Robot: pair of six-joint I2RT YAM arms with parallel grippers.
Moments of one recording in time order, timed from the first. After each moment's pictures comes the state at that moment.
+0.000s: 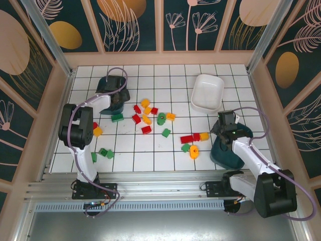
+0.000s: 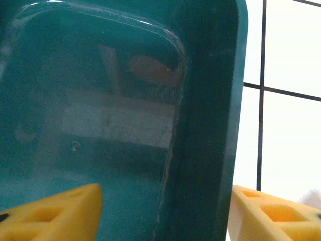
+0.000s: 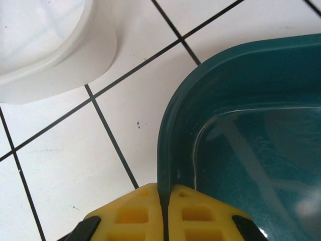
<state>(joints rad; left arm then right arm) -0.20 1.97 1.32 -0.23 -0.09 -0.38 0.21 1.06 0.54 -0.39 0.25 0.65</state>
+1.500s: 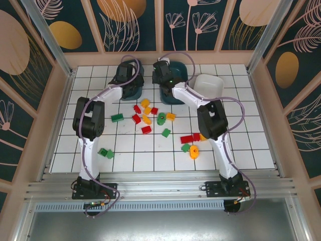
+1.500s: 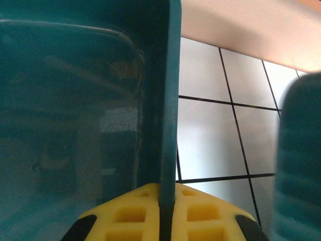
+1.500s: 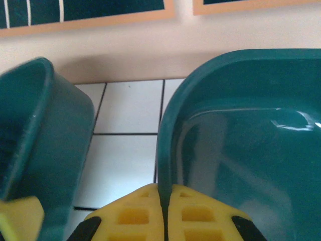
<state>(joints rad) -0.29 2.19 1.65 -0.08 0.15 -0.50 0.61 2.34 2.04 -0.24 0.32 0.37</state>
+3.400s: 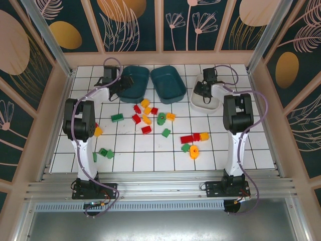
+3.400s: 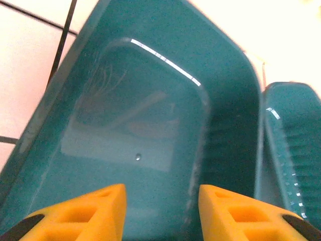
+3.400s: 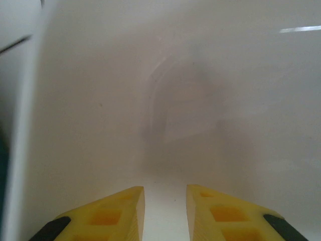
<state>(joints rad) -0.15 2.12 1.53 -0.11 0.24 -0.60 0.16 2.23 1.62 -0.31 -0.09 0.44</state>
